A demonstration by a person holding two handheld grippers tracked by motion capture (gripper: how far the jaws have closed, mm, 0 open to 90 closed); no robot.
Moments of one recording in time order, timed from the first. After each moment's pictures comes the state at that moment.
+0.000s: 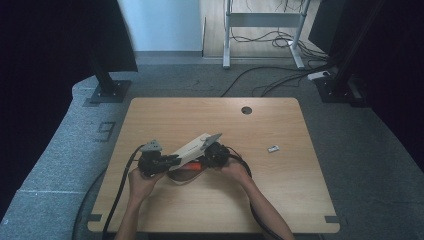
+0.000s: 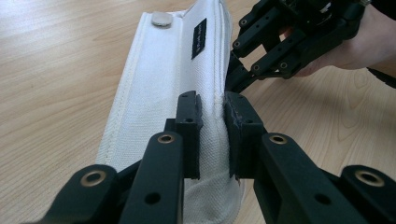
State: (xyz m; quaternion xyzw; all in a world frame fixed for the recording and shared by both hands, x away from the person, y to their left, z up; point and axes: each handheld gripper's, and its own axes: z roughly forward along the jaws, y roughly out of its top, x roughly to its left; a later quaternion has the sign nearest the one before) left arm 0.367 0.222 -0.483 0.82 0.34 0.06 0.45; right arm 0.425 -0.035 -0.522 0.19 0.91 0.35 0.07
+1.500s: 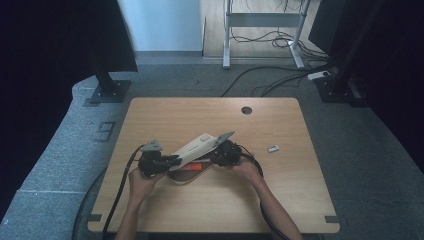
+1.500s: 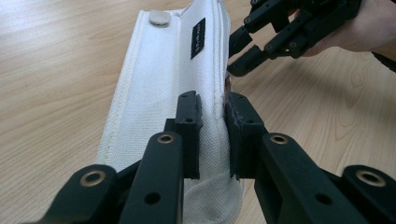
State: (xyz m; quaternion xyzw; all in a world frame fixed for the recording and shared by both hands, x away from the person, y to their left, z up) left arm 0.368 0.221 -0.484 0.82 0.34 0.05 0.45; right arm 0.428 -0.073 -0.520 0.23 0.91 0.33 0.09
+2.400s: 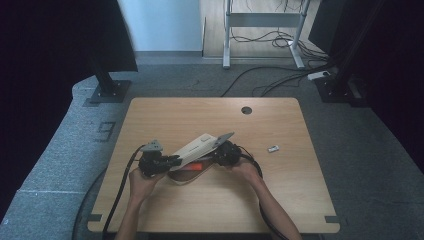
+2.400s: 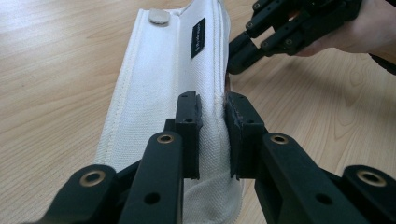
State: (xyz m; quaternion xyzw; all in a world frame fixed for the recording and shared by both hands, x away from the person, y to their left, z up) left arm 0.368 0.221 -0.485 0.82 0.34 0.05 0.45; right arm 0.428 -0.070 -0.520 0.23 0.91 0.33 0.09
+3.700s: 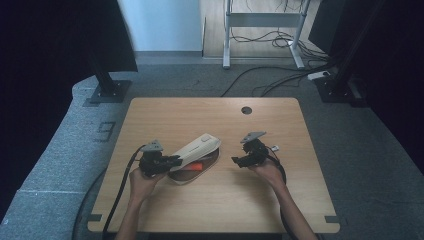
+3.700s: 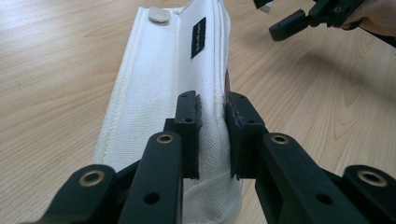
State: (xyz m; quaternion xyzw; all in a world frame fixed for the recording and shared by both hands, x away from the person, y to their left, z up) left arm 0.369 0.220 -0.486 0.82 0.34 0.05 0.45; right arm 0.417 -0.158 -0.510 0.34 0.86 0.34 0.14
